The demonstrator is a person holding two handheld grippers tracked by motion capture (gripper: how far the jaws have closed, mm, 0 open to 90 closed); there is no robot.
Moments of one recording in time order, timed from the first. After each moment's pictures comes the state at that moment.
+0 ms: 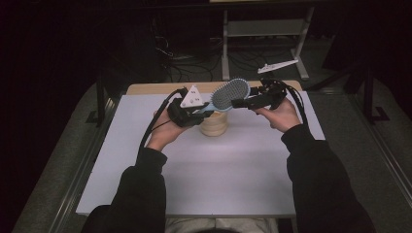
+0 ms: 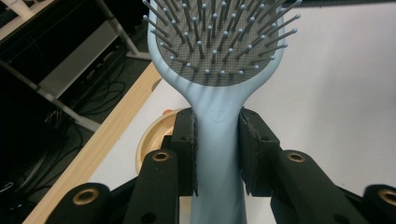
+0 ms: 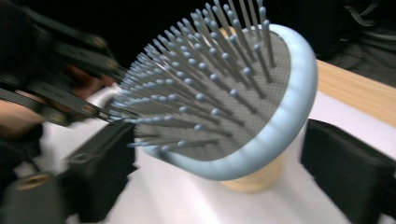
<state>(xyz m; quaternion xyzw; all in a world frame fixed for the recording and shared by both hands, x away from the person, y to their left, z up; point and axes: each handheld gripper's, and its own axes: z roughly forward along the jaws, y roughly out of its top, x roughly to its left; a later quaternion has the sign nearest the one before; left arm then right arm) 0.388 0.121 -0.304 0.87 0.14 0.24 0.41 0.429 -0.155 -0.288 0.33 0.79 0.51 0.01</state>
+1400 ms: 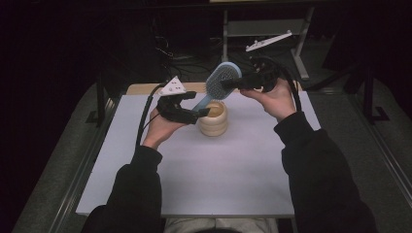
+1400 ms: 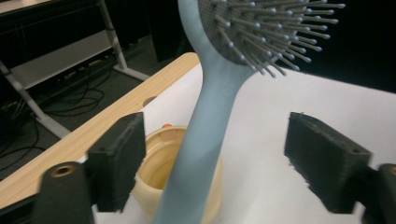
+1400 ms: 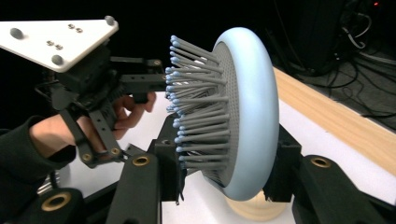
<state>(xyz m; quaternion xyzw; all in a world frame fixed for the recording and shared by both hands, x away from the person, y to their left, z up) 0.401 0.157 -0.301 0.81 0.22 0.17 0.52 0.418 -0.121 -0.215 0.31 0.81 0.49 0.06</state>
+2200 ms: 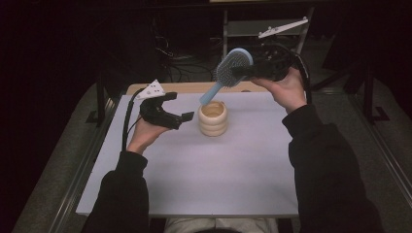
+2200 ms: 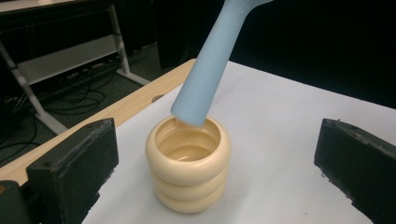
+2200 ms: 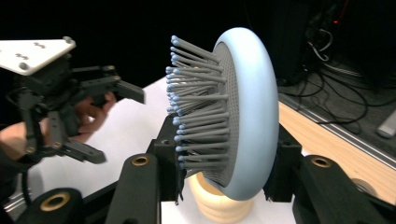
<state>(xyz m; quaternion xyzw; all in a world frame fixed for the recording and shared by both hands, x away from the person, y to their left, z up) 0.393 0.201 -0.309 0.79 0.25 0.16 0.54 0.425 -0.145 -0.194 0.33 0.80 0.49 0.10</state>
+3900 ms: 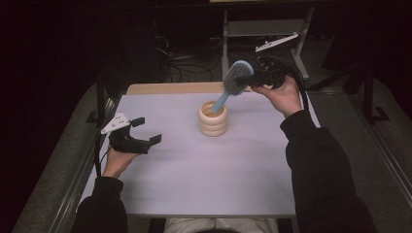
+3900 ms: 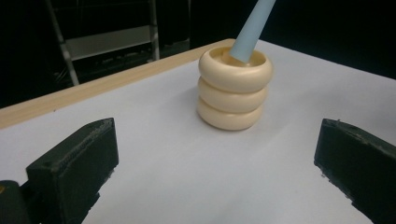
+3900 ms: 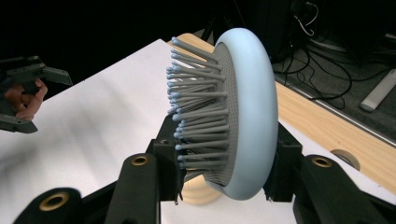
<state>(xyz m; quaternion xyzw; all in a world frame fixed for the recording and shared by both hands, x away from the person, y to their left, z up) 0.354 0.293 -0.379 0.76 0.31 0.19 0.54 0.452 -0.149 -0.242 0.35 0.81 0.45 0.11</state>
